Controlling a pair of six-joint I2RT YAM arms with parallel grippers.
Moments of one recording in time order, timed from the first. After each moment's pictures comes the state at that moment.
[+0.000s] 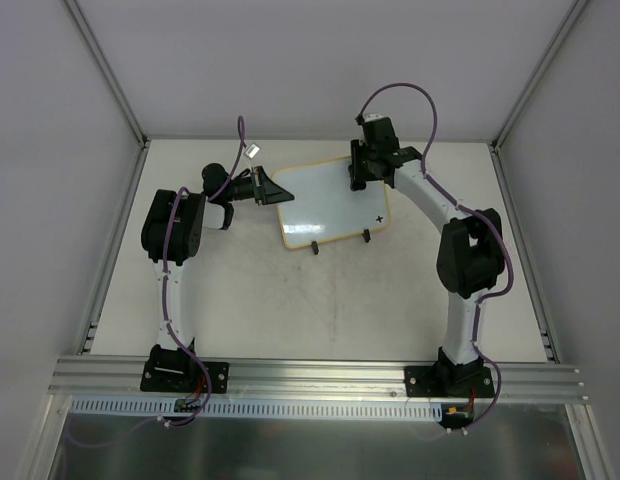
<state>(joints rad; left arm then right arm) -0.13 2.29 1.24 1.18 1.22 -1.00 0.40 2.00 1.74 -0.49 0.05 0.20</state>
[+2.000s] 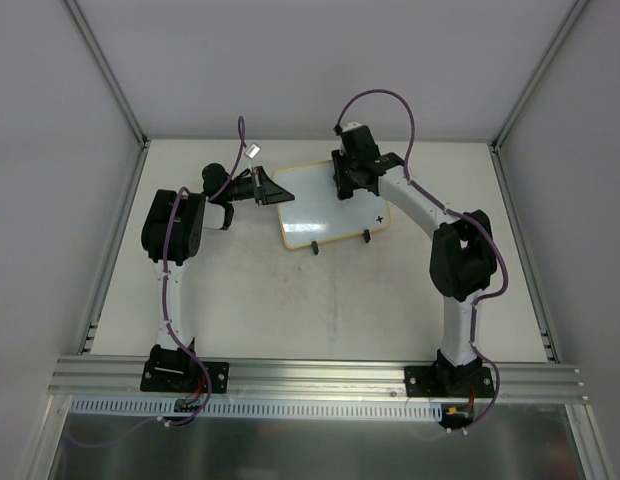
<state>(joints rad) -0.13 2.29 1.24 1.19 1.22 -1.00 0.50 2.01 1.74 -0.51 0.12 0.16</state>
